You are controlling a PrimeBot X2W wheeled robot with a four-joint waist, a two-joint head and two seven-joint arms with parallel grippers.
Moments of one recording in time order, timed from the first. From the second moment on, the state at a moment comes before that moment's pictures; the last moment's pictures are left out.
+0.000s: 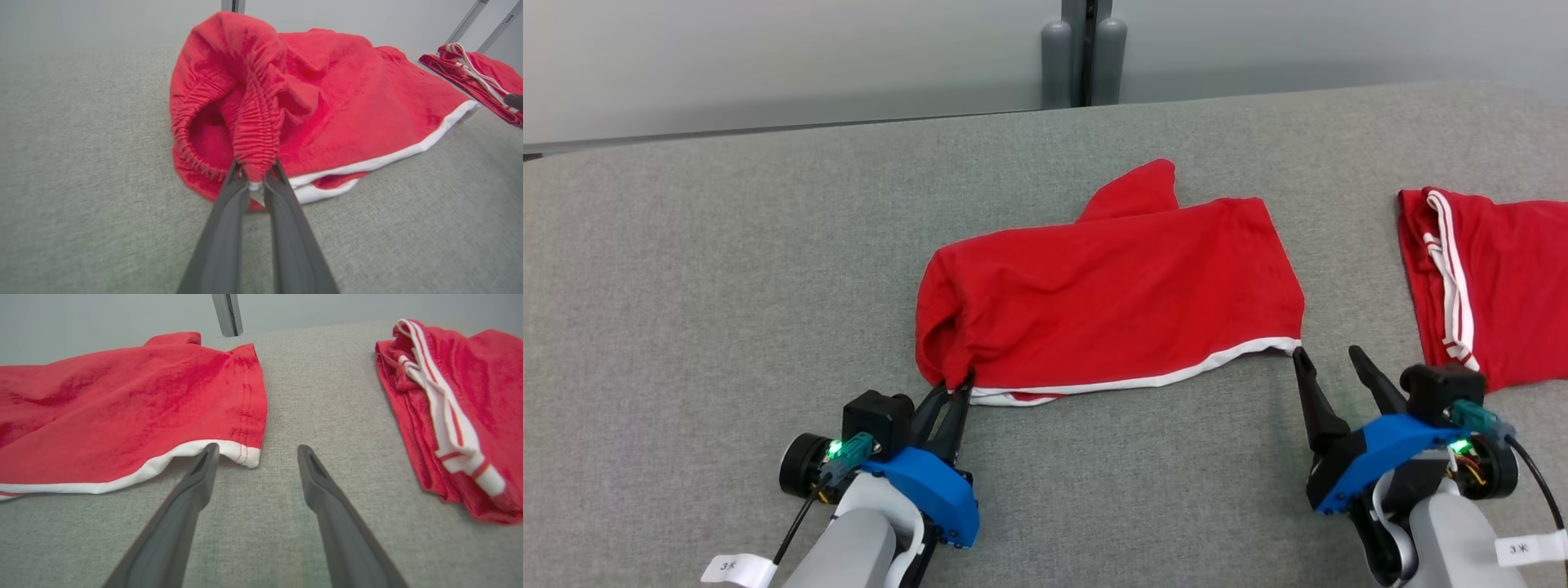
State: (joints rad) left arm -0.38 0.10 -0.48 0.70 -0.38 -0.12 -0.24; right arm -0.27 -0.06 -0.03 0.44 0.18 0.13 -0.04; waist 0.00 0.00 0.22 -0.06
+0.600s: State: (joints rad) left arm -0.41 0.12 -0.56 0.69 -0.41 -0.13 -0.26; right arm -0.51 -0.05 -0.04 0.83 0.12 0.13 -0.08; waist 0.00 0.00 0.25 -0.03
